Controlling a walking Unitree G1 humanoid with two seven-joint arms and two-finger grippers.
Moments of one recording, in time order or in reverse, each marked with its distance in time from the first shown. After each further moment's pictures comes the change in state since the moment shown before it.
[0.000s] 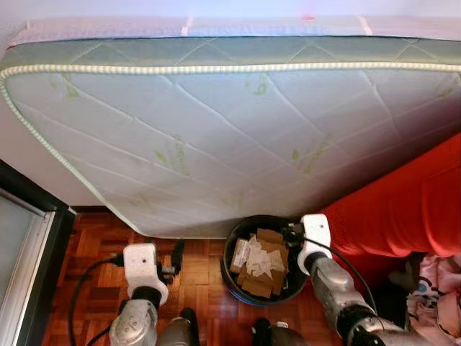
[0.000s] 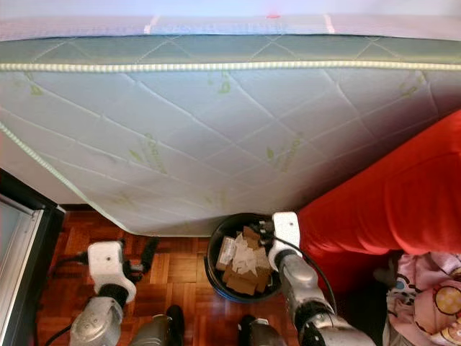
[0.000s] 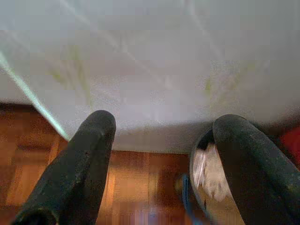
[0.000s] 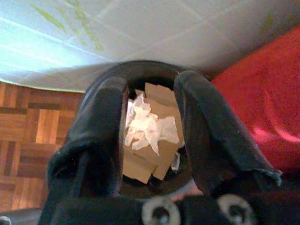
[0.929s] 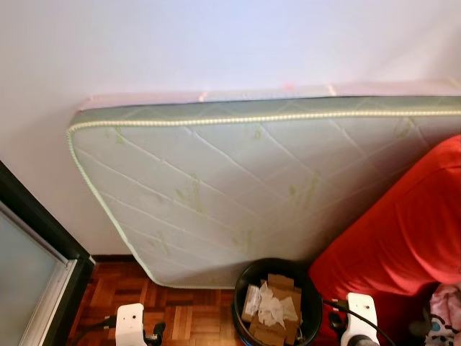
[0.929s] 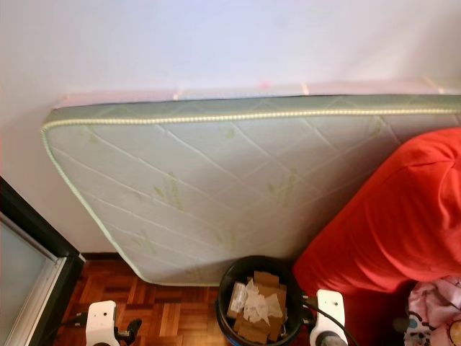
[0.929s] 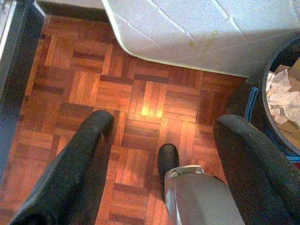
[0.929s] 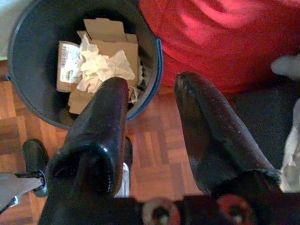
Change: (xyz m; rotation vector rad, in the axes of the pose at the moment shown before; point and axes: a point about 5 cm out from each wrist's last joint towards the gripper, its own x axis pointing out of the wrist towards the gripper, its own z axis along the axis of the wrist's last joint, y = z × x) left arm -0.033 0.046 -0.110 0.001 0.569 0.175; right arm -0.079 -0.059 -0.122 0.107 0.373 -0.277
